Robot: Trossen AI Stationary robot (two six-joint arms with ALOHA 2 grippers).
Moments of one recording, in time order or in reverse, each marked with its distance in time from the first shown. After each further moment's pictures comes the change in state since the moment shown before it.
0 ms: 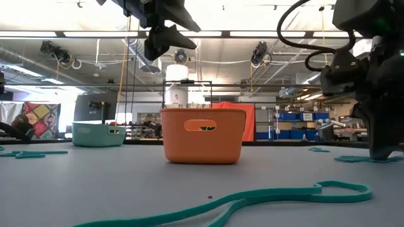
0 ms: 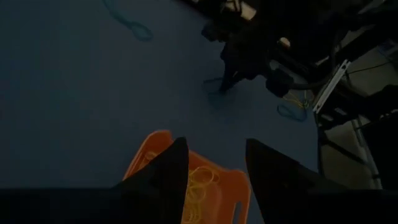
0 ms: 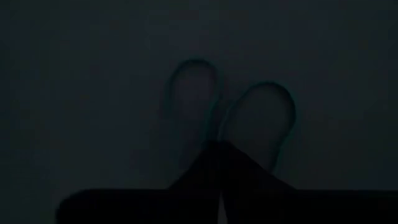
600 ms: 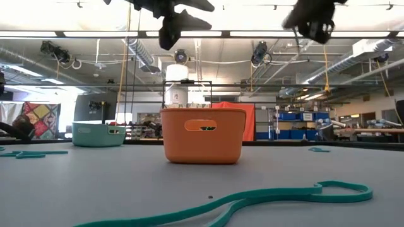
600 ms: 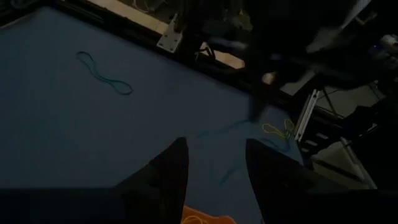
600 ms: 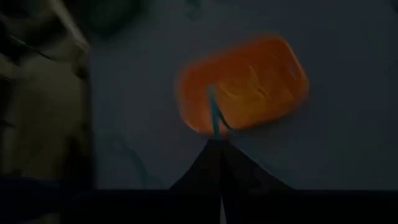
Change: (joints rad) left arm 0.000 0.011 0.000 0.191 -0.004 0.090; right arm -0.062 -0.159 0.363 -0.065 0.139 -0.158
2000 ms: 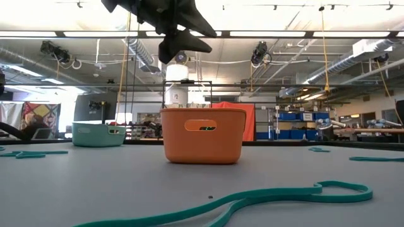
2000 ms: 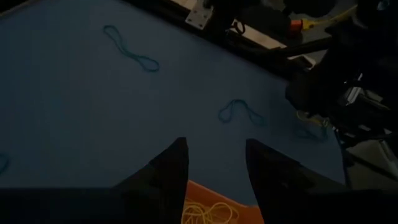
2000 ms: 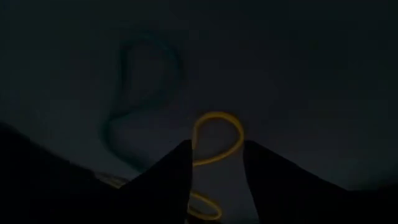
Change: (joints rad) left arm 0.000 0.070 0.000 -0.038 -0.071 -0.004; right arm 0.485 0.369 -0.143 -0.035 -0.586 1.052
